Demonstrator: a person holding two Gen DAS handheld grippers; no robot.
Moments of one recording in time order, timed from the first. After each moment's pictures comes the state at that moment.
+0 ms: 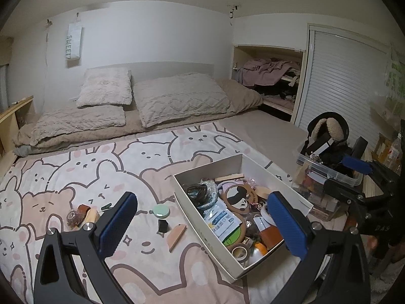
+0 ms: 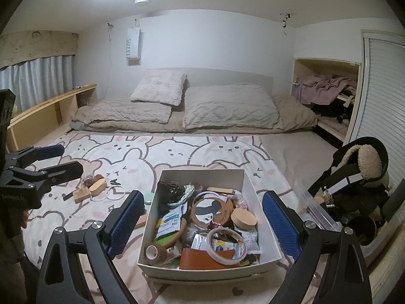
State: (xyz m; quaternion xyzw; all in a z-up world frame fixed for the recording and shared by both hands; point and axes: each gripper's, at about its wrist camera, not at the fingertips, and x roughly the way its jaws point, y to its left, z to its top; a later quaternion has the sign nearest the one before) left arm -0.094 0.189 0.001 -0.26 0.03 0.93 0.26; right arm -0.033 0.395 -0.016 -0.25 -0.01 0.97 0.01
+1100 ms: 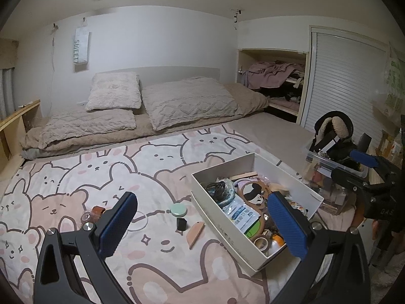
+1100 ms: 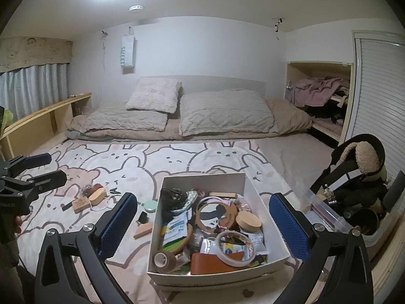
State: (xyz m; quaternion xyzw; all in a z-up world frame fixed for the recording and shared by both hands) left arm -0.093 0.150 -0.006 -0.25 0.04 0.94 0.24; right arm -0.031 0.374 -0.021 -0.22 0.00 0.97 0.03
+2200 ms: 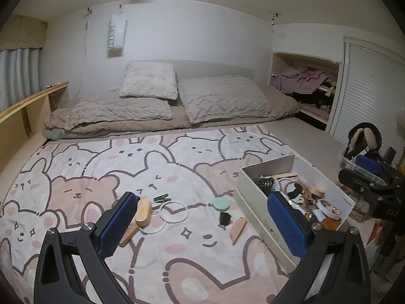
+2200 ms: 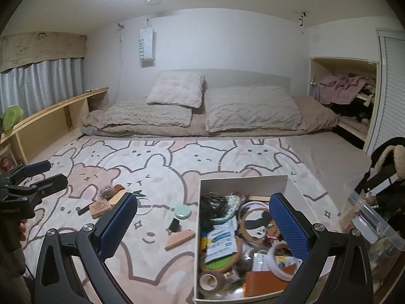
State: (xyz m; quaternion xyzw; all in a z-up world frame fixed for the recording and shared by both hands) left arm -0.126 0.066 -0.032 -0.26 0.01 0.95 0.17; right arm -0.083 0.309 -0.035 -0.24 0.00 0.97 -0.02
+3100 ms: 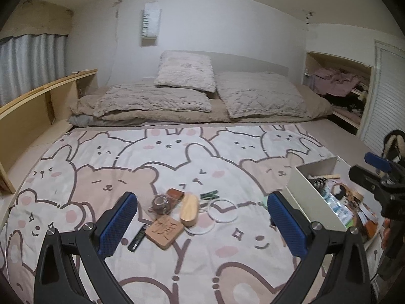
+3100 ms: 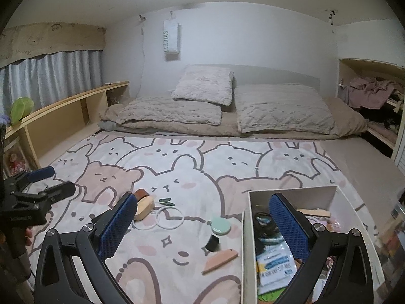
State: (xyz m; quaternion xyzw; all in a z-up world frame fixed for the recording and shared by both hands) left arm -0.177 -0.006 -0.062 -0.27 0.00 0.96 0.09; right arm -0.149 0.241 -0.058 -0.24 0.00 0.97 -0.08
